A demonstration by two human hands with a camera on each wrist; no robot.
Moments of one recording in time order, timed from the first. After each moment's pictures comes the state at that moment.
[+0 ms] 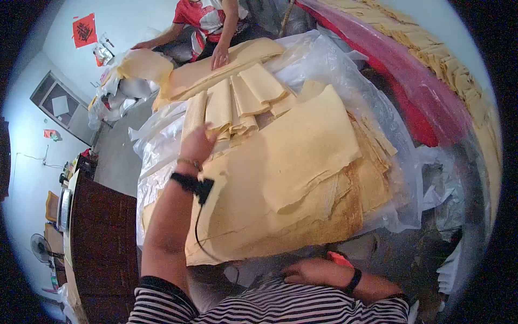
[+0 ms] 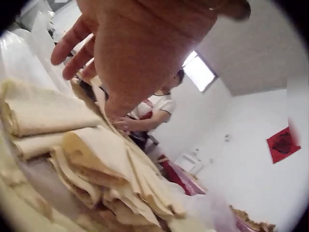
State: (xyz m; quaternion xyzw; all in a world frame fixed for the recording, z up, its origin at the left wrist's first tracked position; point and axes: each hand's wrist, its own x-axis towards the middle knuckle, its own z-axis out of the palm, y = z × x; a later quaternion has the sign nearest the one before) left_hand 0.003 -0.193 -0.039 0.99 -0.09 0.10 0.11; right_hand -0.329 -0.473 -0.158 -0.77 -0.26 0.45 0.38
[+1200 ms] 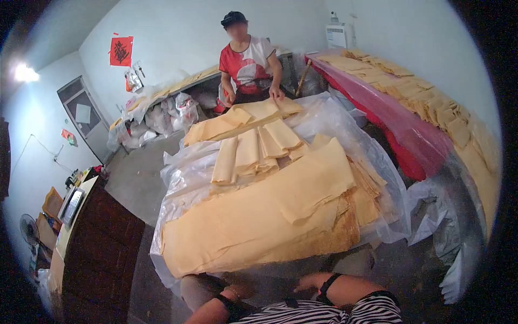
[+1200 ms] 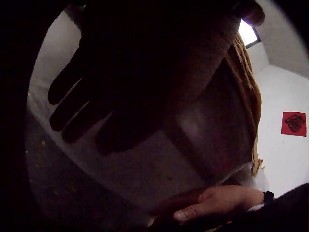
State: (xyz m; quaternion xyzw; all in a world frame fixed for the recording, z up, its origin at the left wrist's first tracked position) left_hand -0.334 -0.131 -0.223 0.89 -0.25 -0.37 0.02; right_hand -0.317 -0.440 -0.412 -0.75 -0.20 0.58 0.26
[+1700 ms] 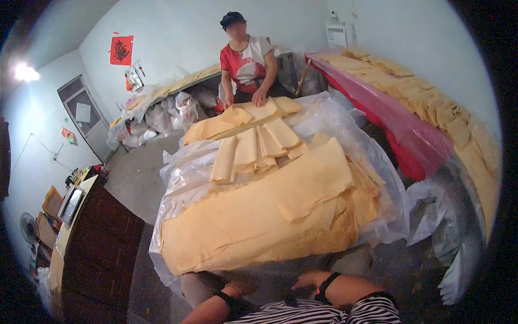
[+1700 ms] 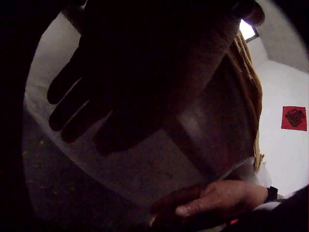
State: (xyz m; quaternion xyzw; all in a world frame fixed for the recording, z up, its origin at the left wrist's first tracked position) left_hand -0.326 -0.124 -0.294 0.91 -0.26 -0.32 0.06; right_hand -0.314 -0.439 -0.365 -0.78 -0.21 0.54 0.23
